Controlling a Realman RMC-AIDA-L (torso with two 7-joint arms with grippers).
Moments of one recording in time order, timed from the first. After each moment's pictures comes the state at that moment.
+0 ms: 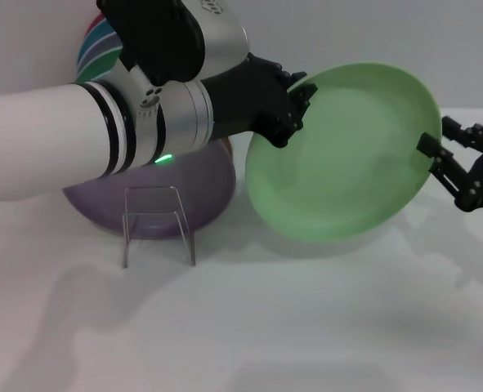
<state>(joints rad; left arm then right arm) -0.41 -2.07 -1.34 -1.62 2.28 -0.67 0.87 0.19 2.08 2.07 0.69 -1.07 1.33 -2.33</state>
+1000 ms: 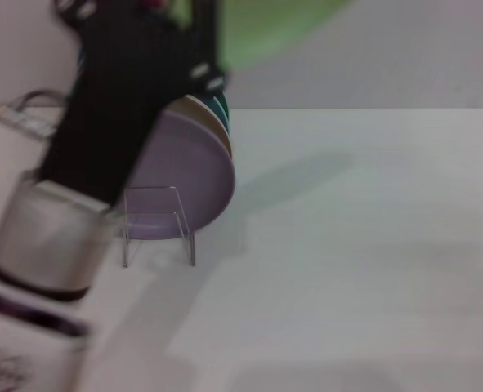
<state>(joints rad) -0.10 -2.04 -0.83 -1.24 2.82 1.21 0.67 0.12 2.09 2.36 0.50 -0.78 1.62 -2.18</state>
